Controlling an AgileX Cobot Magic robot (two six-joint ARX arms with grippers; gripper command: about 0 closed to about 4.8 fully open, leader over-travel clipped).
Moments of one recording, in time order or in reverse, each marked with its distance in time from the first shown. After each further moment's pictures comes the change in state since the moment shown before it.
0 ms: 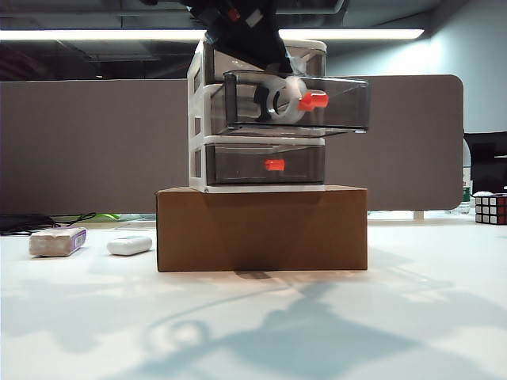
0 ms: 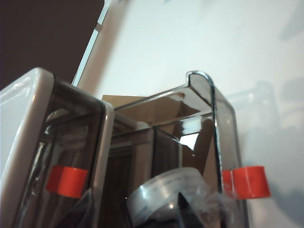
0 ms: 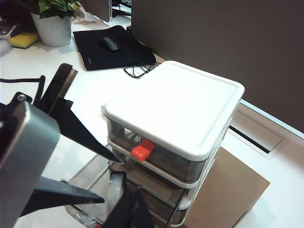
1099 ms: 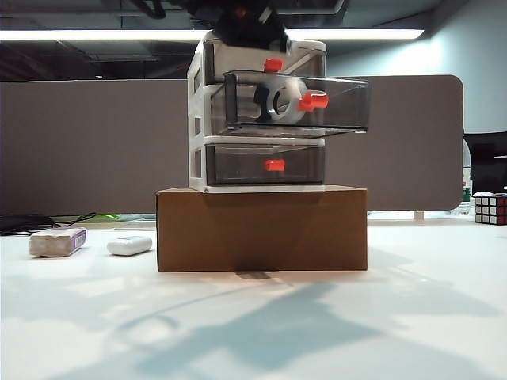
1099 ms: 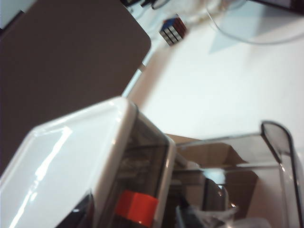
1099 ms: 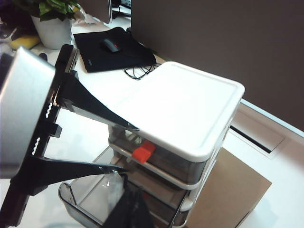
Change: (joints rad) left arm 0.076 -0.019 -0.117 0.357 0.079 -0.023; right arm 0.000 0.000 0.000 0.005 -0.002 0.016
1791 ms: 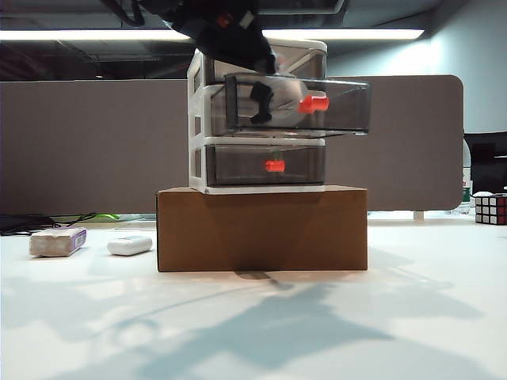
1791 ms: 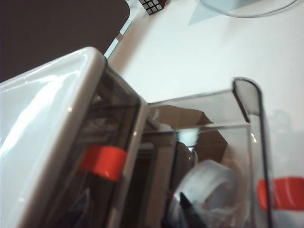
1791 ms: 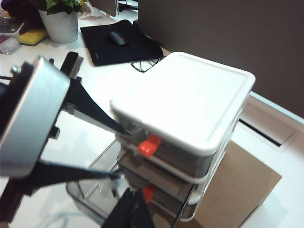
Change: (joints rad) left arm 0.000 -0.029 -0.002 -0.164 0.003 -0.079; right arm 0.000 -0.001 0.000 -0.032 -0.021 0.005
